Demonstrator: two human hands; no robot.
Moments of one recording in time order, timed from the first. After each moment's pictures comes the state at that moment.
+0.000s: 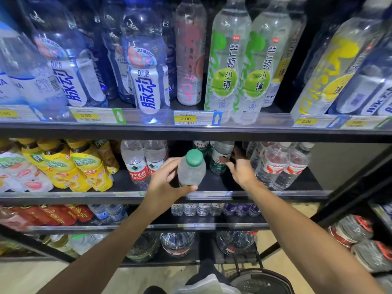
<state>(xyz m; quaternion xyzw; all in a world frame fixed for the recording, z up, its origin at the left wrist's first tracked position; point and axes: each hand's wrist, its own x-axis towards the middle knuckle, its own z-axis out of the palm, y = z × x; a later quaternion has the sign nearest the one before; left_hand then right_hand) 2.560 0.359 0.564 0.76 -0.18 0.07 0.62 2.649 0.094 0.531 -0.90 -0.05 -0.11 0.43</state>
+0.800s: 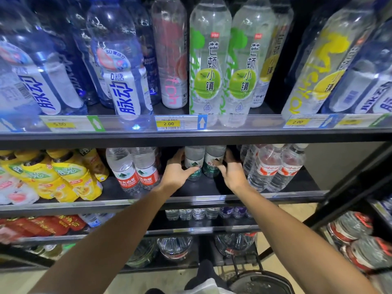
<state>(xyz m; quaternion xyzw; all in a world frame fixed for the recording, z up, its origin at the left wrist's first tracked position) 2.662 0.306 0.522 0.84 -0.09 0.05 0.53 2.661 0.092 0.509 -0.89 -0.03 -0.09 0.45</state>
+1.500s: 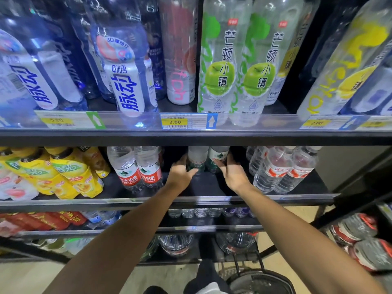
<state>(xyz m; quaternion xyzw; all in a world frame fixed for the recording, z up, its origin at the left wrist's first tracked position) 2.675 0.303 0.492 0.90 0.02 -0.03 0.44 2.677 0.101 0.497 -0.92 0.03 0.01 0.38</state>
